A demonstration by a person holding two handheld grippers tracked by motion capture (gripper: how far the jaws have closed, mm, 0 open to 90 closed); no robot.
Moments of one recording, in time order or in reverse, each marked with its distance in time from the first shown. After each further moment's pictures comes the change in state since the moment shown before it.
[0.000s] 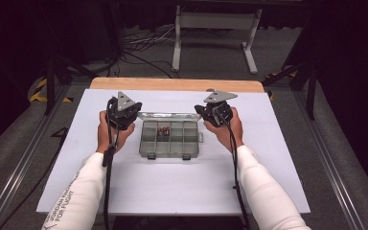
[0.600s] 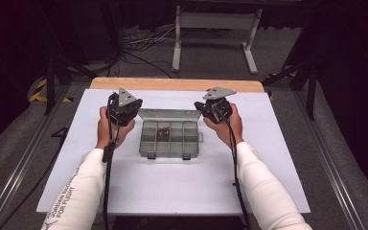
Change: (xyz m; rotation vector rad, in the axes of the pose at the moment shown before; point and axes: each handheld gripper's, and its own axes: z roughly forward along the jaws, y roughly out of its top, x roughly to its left) left arm 0.004 0.010 0.002 0.005 -0.004 0.019; right arm -0.004 0.009 0.002 0.000 -0.009 -0.019
